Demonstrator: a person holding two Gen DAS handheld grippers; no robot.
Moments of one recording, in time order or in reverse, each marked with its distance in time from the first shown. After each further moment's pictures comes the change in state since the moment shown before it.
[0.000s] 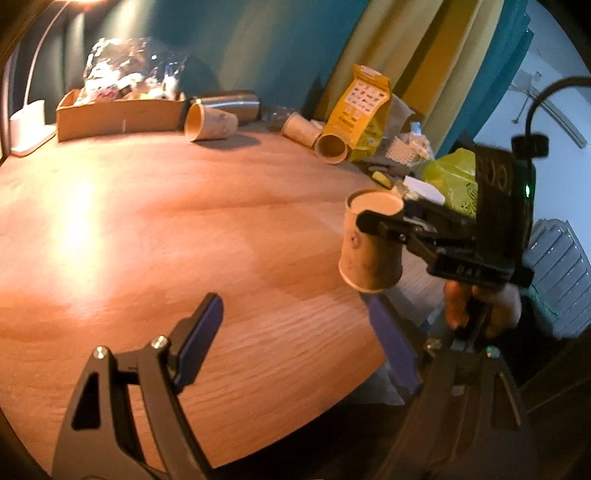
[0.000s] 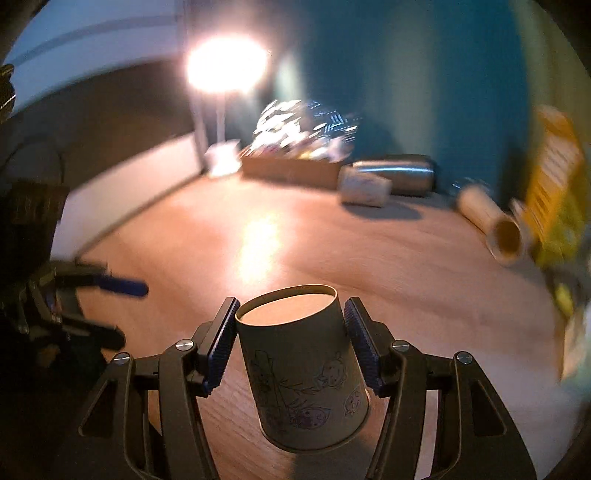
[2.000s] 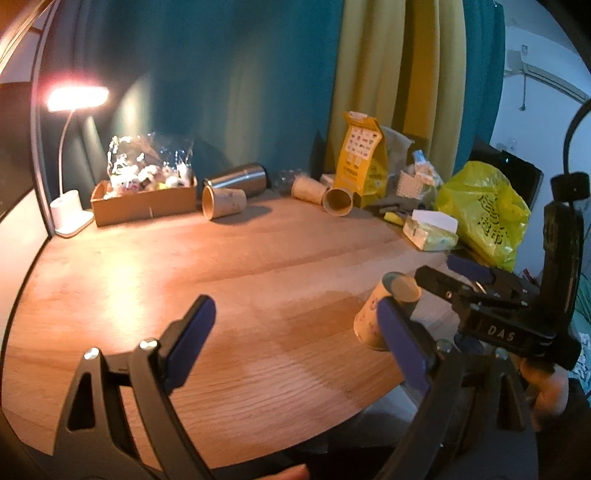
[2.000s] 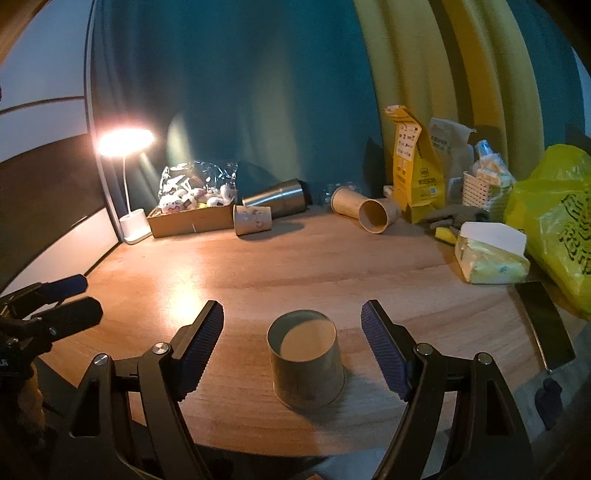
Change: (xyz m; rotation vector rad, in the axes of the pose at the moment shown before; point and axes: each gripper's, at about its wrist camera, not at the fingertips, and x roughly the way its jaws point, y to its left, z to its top) left arm -0.039 -0.074 0.003 0.155 -0.237 0.222; right arm -0.097 0.021 -0.038 0.240 -0.154 -0.400
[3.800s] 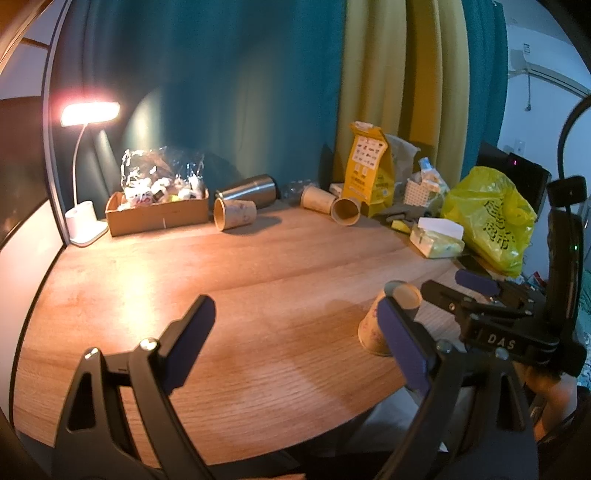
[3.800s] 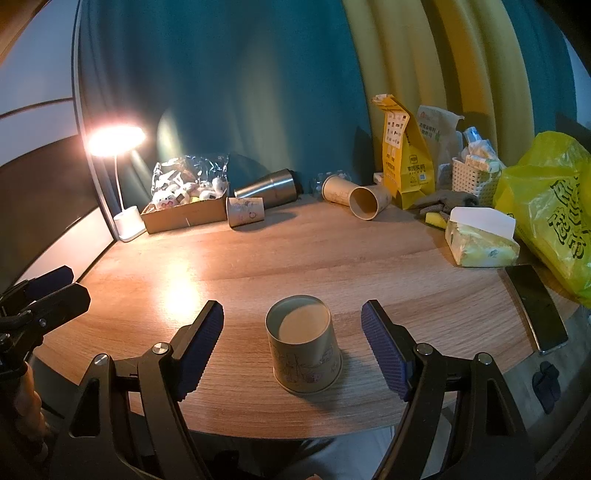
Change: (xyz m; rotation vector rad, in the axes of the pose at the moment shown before) left arm -0.016 -0.003 0.004 0.009 -0.029 0.046; right arm -0.011 0.005 -0.002 0.035 0.039 -0.028
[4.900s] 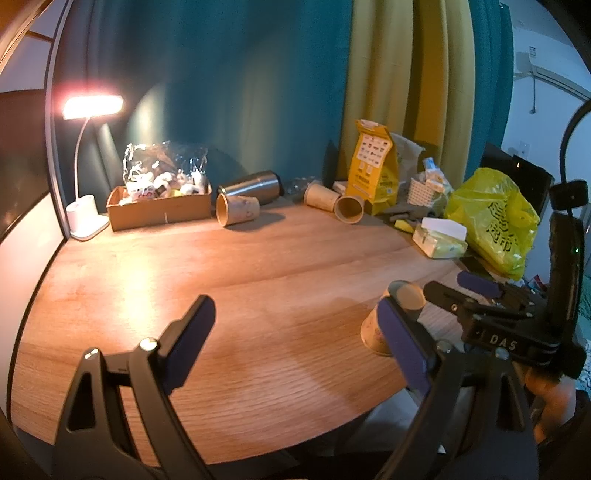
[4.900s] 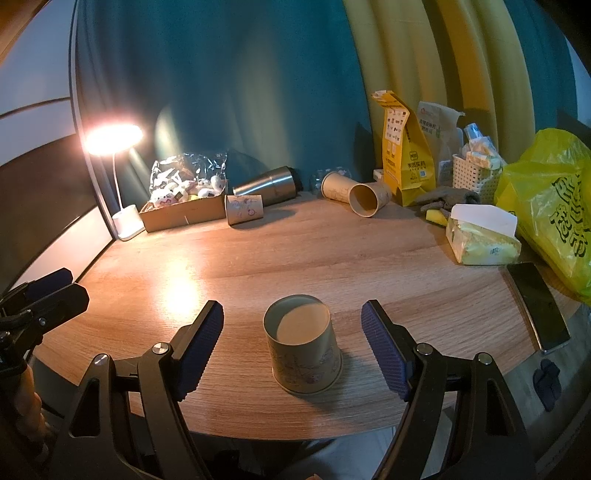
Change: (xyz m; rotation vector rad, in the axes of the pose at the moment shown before) left arm 0.004 -0.001 -0.001 -0.016 0.011 0.012; right arm 0.005 -0.004 -0.001 0.006 0.008 0.005
